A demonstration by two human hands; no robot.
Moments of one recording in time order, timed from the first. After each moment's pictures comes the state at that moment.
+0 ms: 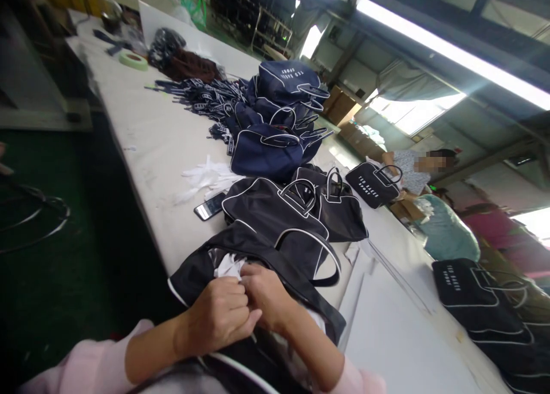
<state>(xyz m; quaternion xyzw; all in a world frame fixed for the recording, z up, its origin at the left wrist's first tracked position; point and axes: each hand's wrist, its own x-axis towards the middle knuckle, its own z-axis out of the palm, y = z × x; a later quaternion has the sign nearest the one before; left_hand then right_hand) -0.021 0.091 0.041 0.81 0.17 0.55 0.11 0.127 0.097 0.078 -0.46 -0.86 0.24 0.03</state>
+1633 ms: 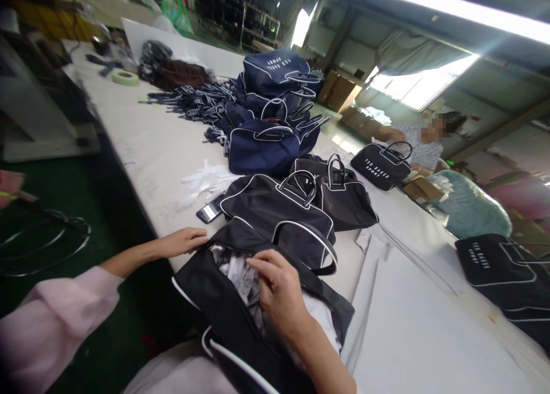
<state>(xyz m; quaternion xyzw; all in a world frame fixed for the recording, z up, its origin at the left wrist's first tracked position) -0.117 0.234 -0.032 0.70 0.40 0.13 0.58 0.144 0.071 0.100 -0.56 -0.74 0.21 0.31</state>
